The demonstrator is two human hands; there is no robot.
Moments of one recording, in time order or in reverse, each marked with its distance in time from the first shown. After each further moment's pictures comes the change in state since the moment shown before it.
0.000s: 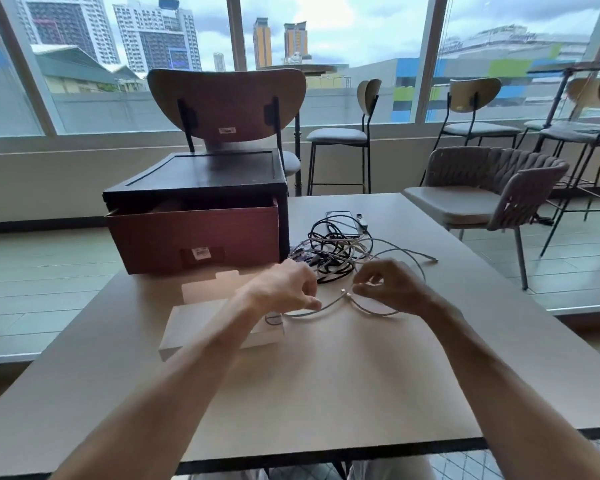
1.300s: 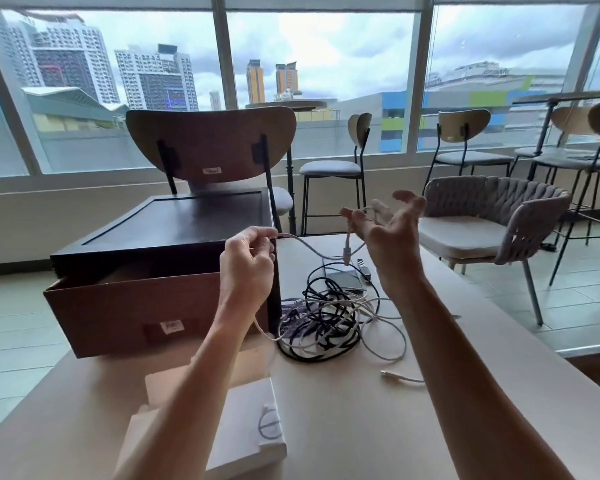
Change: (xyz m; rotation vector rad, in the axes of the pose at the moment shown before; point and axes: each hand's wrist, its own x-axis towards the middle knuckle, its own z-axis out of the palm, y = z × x) left_hand 0.085 -0.023 -0.062 -0.796 0.935 -0.055; right_hand 0.121 -0.076 -0.052 0.960 0.686 -0.017
